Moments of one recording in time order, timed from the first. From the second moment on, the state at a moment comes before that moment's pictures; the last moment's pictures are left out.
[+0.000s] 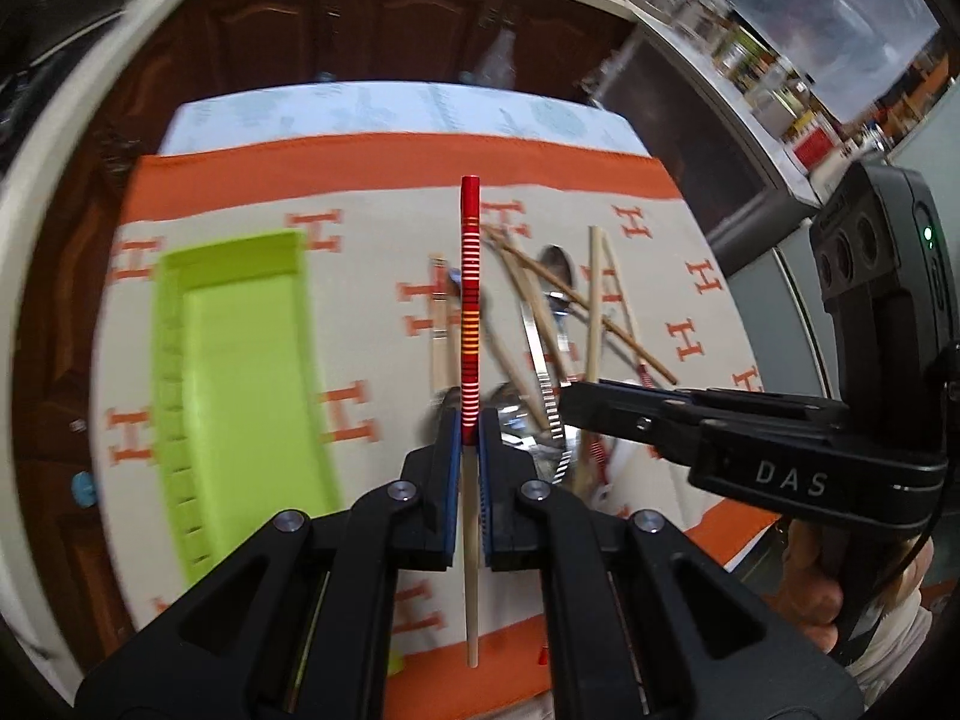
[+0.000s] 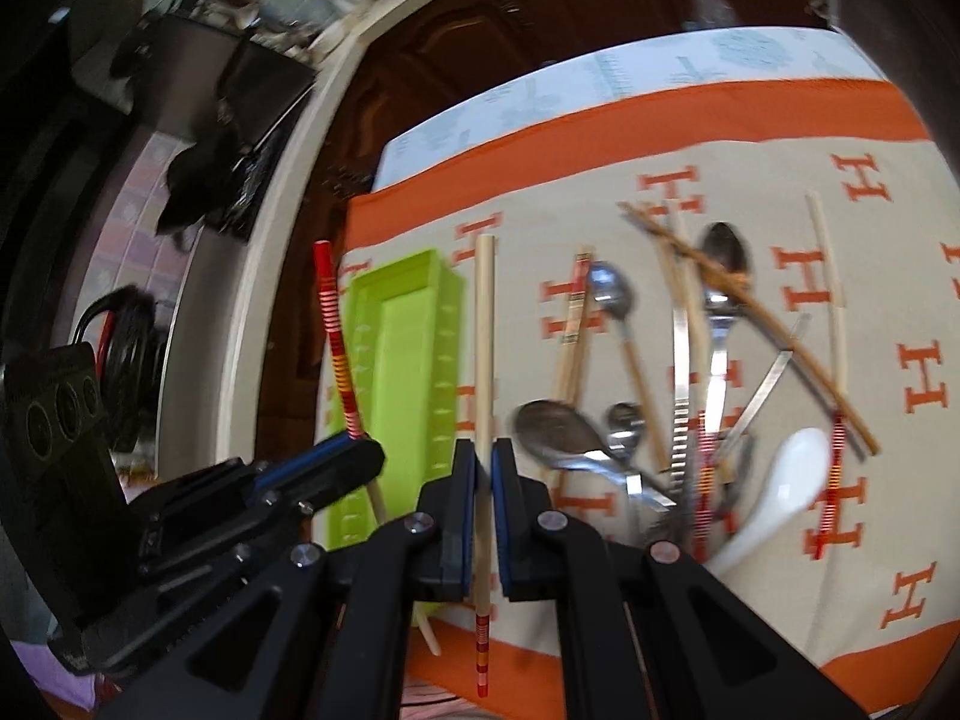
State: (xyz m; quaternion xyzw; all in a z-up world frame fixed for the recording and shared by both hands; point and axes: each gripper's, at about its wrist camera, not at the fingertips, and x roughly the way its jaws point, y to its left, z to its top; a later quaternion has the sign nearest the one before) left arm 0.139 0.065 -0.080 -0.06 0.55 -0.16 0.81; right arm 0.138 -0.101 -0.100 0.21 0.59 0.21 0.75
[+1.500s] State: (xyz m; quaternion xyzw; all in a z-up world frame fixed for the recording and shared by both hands) left arm 0.072 0.157 -0.116 -0.05 0.54 0.00 0.84; right arm 0.098 -0.017 -0.115 0.10 0.56 0.21 0.79
